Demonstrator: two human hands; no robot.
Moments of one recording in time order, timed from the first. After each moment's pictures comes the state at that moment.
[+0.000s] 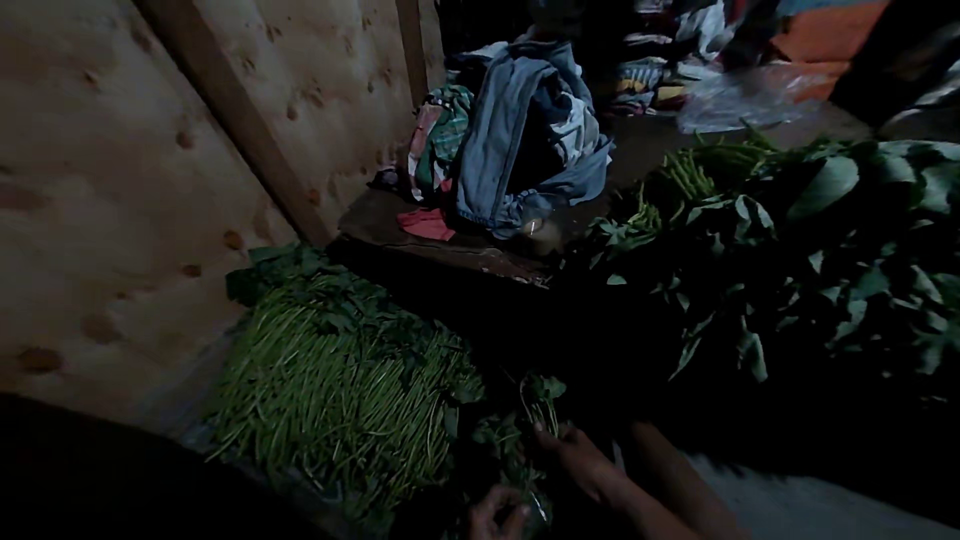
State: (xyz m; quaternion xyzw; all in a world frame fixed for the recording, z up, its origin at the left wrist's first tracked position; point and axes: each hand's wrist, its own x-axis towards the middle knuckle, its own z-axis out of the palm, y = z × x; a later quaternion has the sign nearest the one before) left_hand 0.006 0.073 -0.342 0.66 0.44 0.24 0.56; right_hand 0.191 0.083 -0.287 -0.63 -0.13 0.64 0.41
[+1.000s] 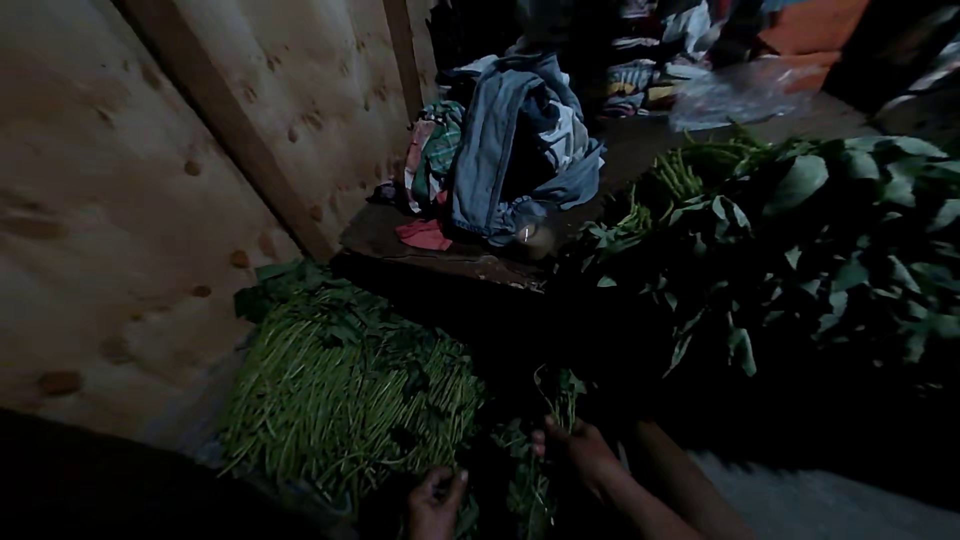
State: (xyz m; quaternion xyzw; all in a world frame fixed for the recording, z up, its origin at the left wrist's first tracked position) left_hand -0.032 0.119 -0.331 0.62 0.58 0.27 0.45; right_hand 0.190 0.084 -0.280 -0.65 -0.06 0.57 0.50
